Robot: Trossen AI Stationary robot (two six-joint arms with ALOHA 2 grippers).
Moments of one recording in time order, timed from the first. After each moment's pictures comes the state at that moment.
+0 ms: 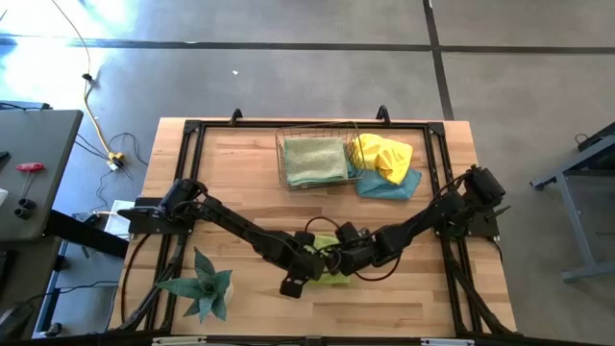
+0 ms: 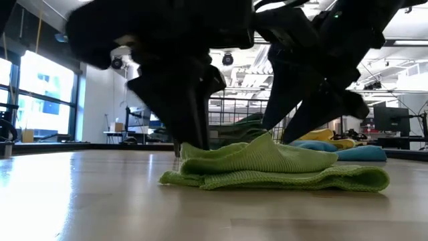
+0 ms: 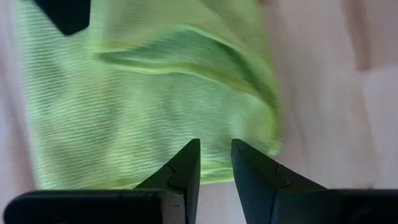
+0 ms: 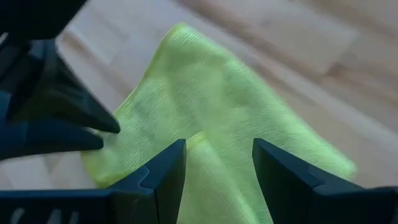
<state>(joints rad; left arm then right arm) -0.25 2.09 1.49 -0.63 -0.11 -0.12 0.45 1.79 1.04 -0.29 0.40 1.30</state>
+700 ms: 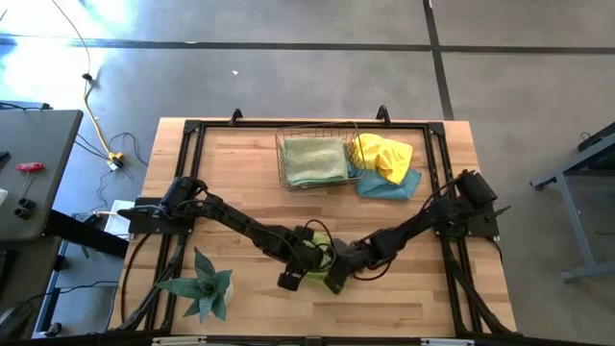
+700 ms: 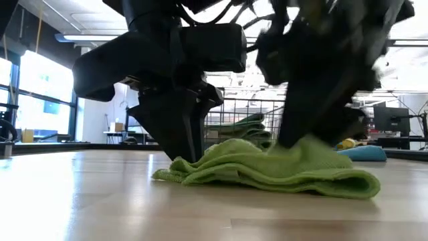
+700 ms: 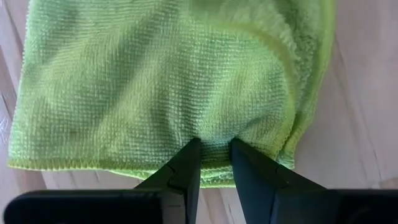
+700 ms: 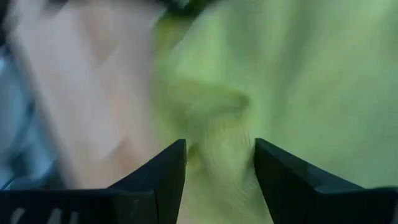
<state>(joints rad) -0.24 2.08 1.40 -0.58 -0.07 -0.05 0.46 1.87 1.05 -0.13 0.05 1.13</state>
